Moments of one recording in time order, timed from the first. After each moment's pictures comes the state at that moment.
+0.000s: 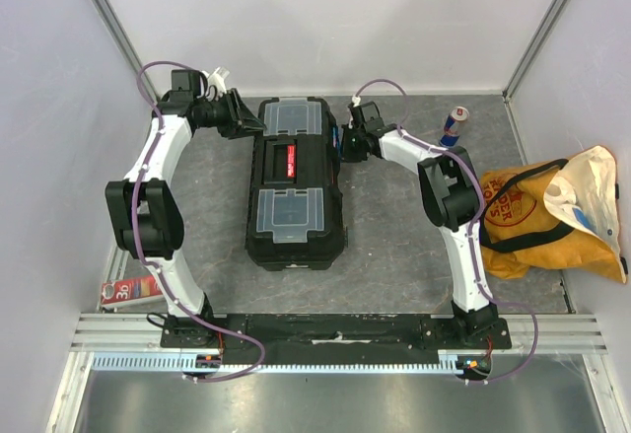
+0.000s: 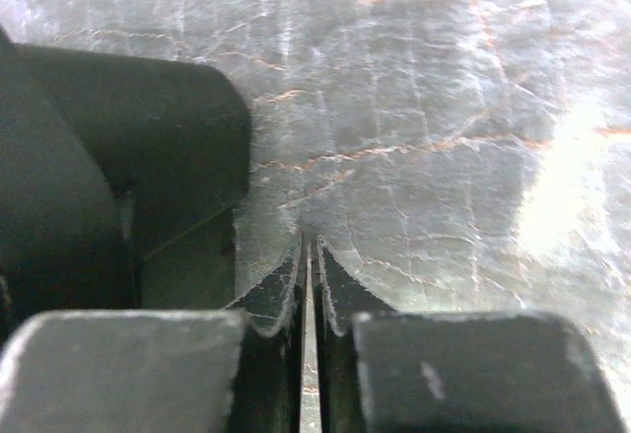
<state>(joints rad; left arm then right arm) 0.00 1.86 1.64 -0.59 0.77 -0.38 0.43 2.31 1.76 -0.29 -0.19 0.46</state>
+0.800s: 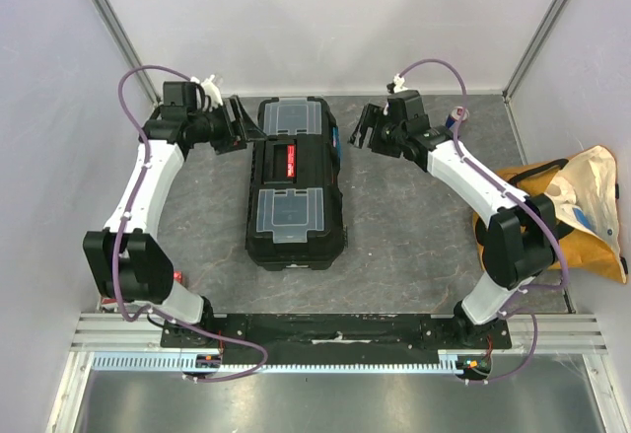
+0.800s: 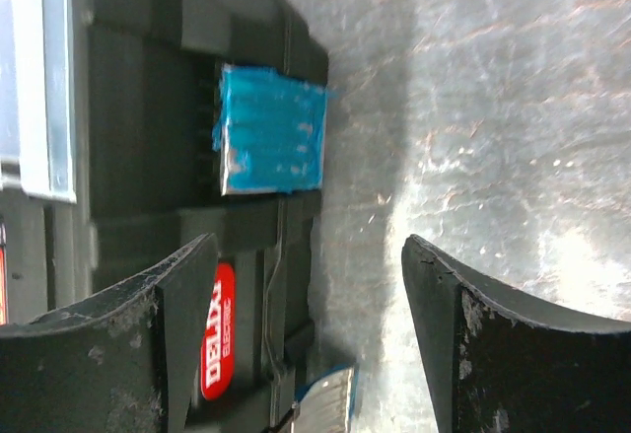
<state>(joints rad) -0.04 1.55 1.48 -0.65 0.58 -0.40 0.41 1.69 1.42 -0.35 -0.05 0.56</state>
